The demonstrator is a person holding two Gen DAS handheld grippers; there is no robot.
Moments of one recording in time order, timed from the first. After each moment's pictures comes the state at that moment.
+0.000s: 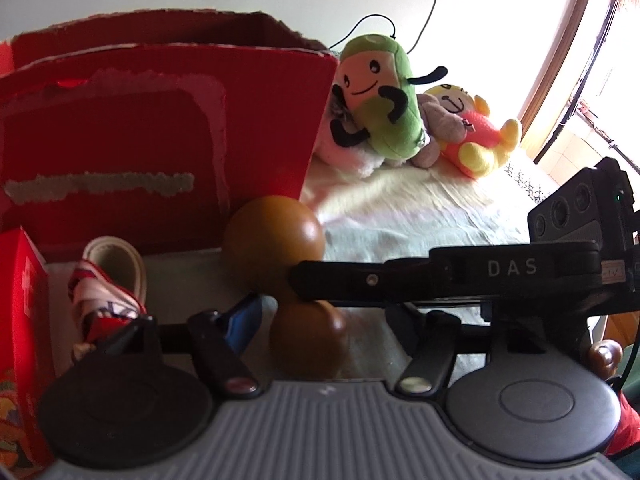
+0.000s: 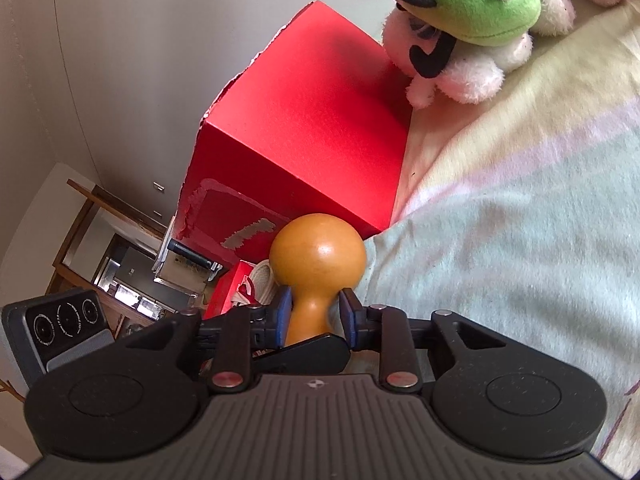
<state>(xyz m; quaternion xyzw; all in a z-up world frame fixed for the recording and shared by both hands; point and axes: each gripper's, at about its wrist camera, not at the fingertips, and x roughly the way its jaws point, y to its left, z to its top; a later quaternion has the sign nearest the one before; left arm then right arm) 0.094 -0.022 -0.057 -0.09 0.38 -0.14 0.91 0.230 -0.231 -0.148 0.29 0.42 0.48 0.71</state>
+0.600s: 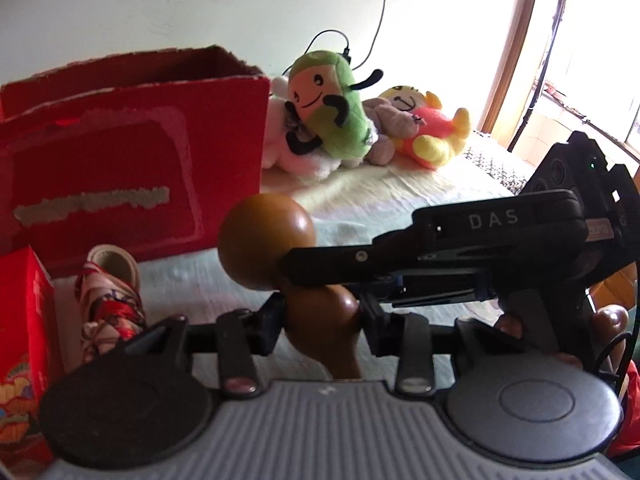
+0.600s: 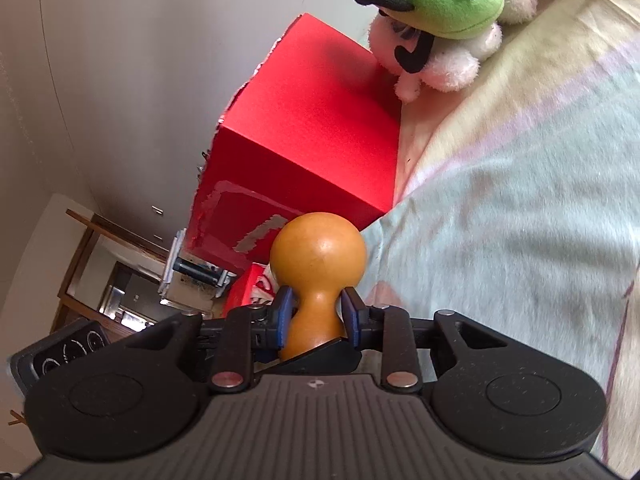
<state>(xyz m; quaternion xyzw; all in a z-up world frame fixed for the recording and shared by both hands) 0.047 -0.038 -0.043 -0.04 0.34 -0.17 0.92 0.206 -0.242 -0.140 0.34 0.42 0.45 0.71</state>
